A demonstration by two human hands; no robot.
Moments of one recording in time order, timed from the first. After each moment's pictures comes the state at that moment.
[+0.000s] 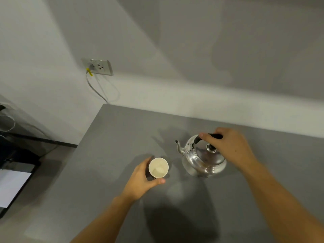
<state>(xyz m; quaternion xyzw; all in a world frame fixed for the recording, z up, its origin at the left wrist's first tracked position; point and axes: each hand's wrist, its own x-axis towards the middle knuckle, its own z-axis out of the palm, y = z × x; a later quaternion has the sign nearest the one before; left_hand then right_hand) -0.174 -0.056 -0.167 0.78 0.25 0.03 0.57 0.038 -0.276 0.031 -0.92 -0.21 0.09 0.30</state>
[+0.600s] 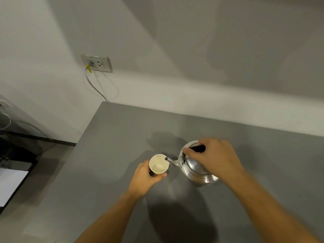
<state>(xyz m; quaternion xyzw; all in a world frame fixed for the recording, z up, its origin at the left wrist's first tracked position) -0.163 -0.070 -0.170 0.81 0.25 0.09 0.52 -0.020 -0.257 0.023 -0.93 -0.32 0.00 0.17</state>
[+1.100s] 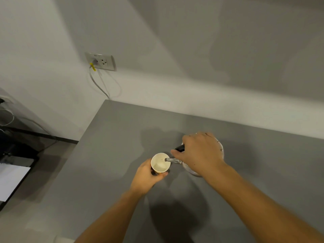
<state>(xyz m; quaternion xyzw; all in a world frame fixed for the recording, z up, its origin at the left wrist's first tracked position) -0.164 -0.074 -0.176 0.78 0.27 0.09 0.55 -0.040 -0.210 0.035 -0.92 -0.40 -0.05 -0.02</state>
